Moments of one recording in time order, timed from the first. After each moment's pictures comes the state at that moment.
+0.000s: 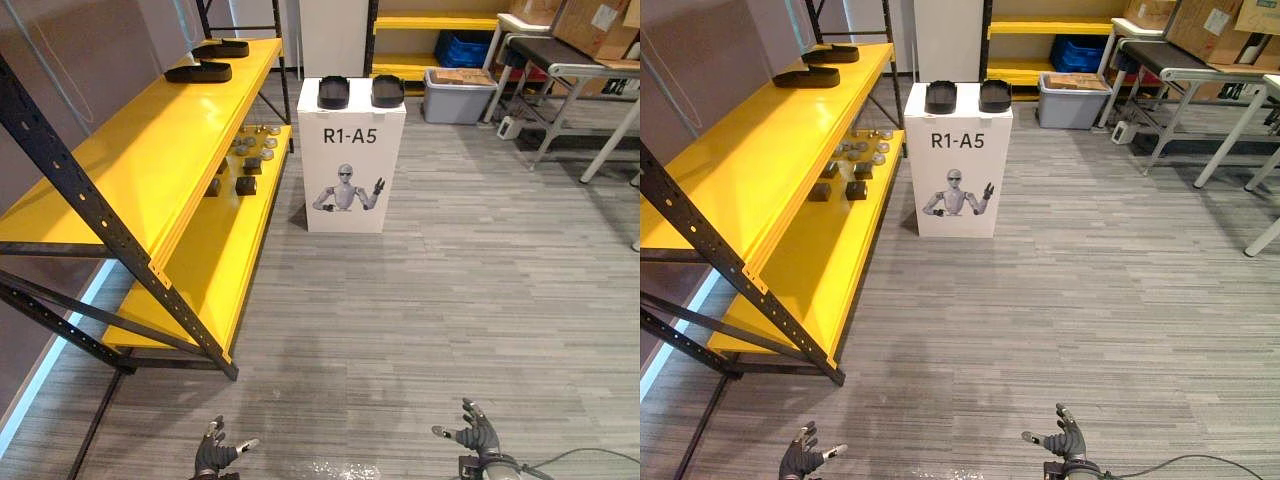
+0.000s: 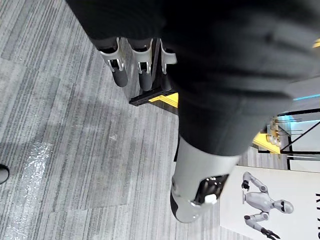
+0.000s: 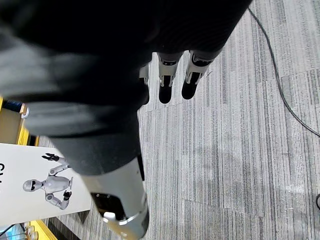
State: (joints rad) left arm 0.27 0.10 0.13 0.67 -0.10 -0.17 0.08; right arm 0.16 -0.16 -0.16 0.72 0.00 -0.13 -0.04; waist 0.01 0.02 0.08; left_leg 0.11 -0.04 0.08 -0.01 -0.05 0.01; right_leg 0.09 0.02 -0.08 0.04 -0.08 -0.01
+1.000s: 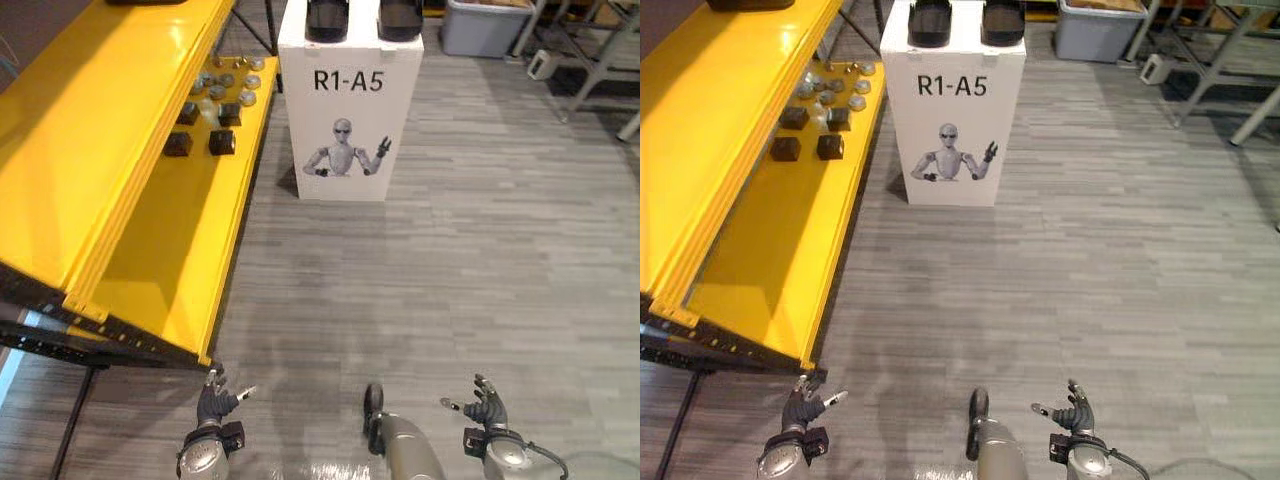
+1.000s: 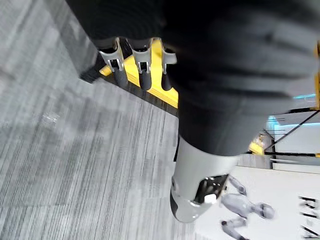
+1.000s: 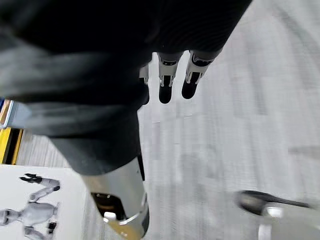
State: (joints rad) left arm 0.15 0.10 0.10 0.57 -0.17 -0.17 0.12; right arm 0.03 -0.20 -0.15 0.68 0.05 -0.12 -0.10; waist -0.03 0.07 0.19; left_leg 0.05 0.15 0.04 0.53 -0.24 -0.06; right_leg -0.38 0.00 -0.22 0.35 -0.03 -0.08
